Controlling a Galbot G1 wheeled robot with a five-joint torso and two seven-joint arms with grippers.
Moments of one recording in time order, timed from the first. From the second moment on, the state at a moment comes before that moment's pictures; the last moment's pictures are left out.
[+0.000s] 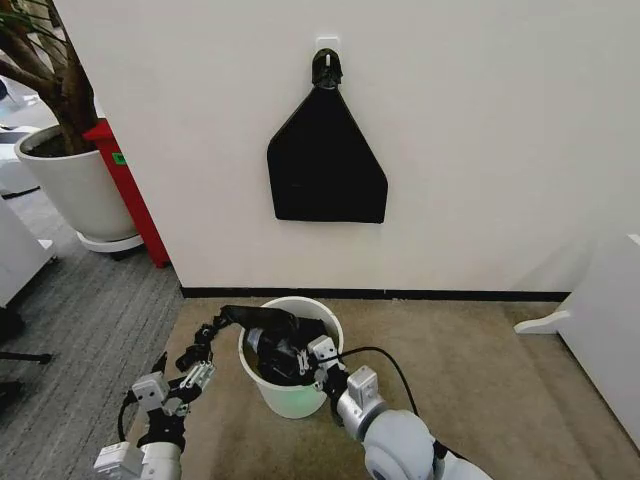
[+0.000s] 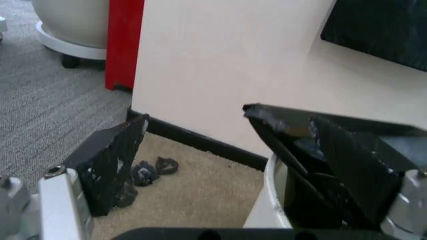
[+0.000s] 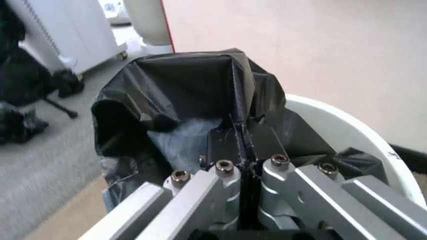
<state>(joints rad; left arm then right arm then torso) 1.83 -1.44 -0.61 -2.18 -0.45 -0.10 -0.10 -1.16 1.16 -0.20 2.05 0.46 -0.31 0.24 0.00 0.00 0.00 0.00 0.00</state>
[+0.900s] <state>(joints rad) 1.84 -1.46 -0.55 -2.16 -0.39 -0.12 -0.09 -1.15 1.27 -0.23 2.16 0.80 -0.36 0.48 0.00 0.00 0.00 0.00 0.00</state>
